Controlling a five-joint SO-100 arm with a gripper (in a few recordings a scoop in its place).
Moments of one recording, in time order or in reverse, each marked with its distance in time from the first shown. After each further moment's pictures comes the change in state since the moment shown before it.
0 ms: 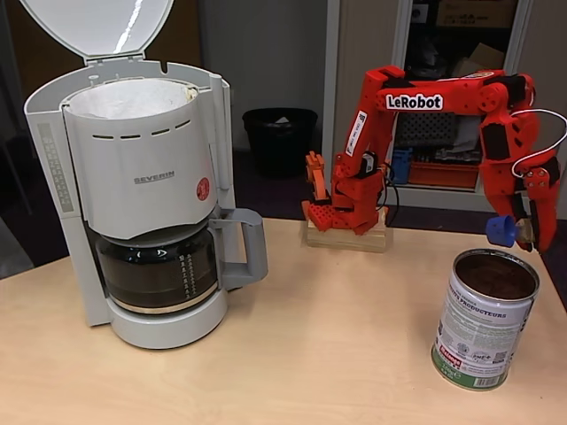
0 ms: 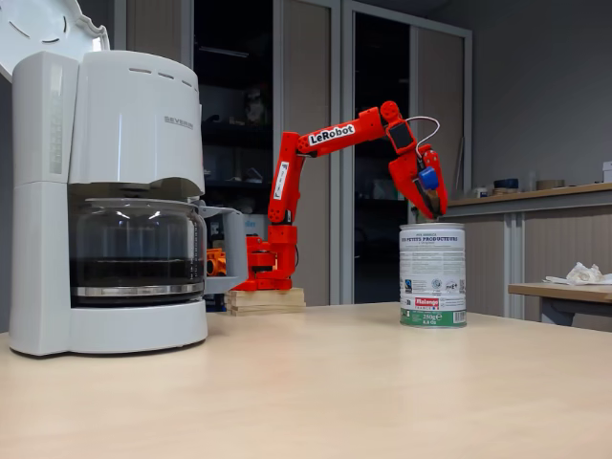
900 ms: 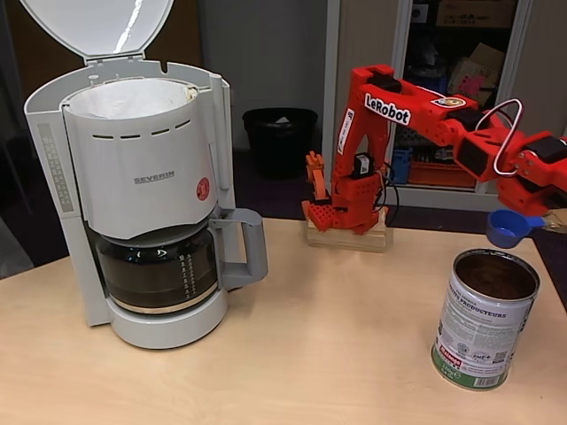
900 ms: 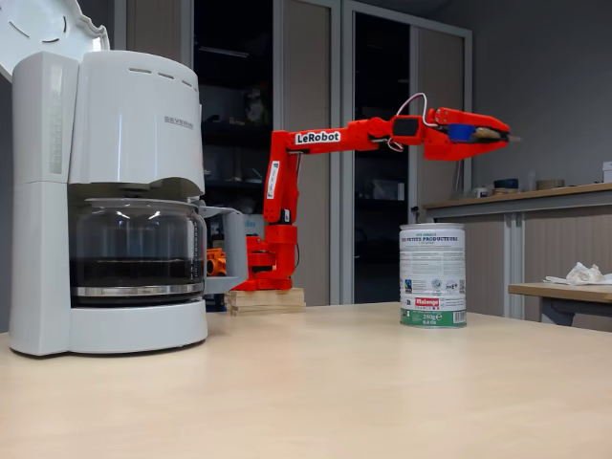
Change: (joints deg) arm 12.9 5.7 19.5 -67.8 17.1
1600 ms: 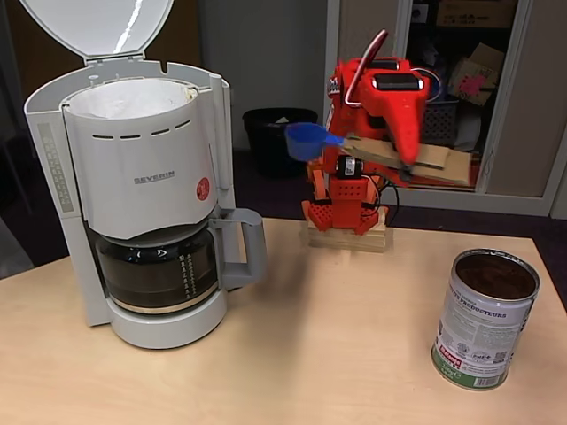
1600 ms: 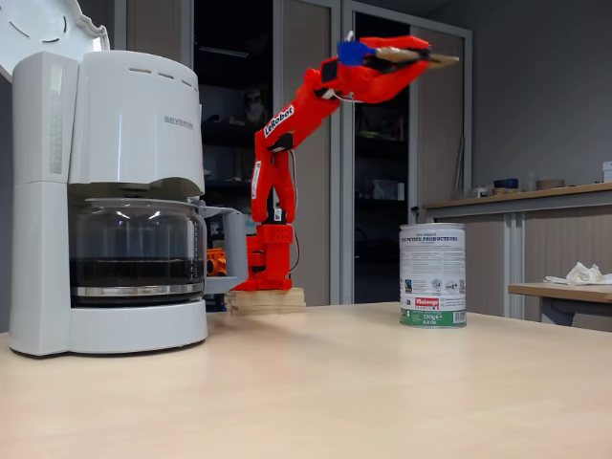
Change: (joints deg) arm 27.8 5.4 -17.5 19.8 -7.1
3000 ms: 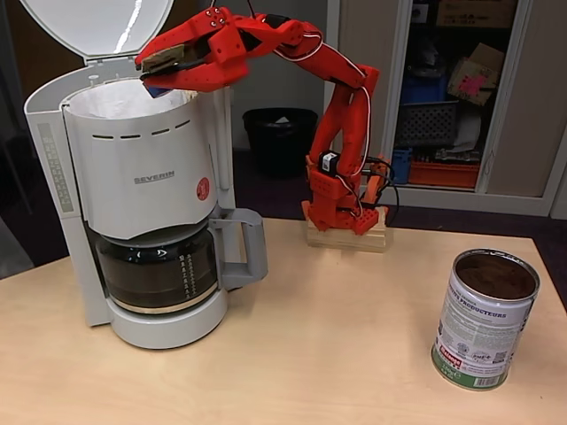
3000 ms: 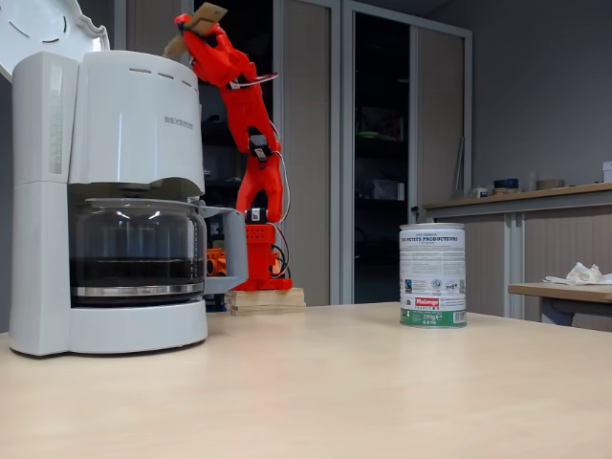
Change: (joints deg) arm 45.4 20.2 13.4 5.5 36.5
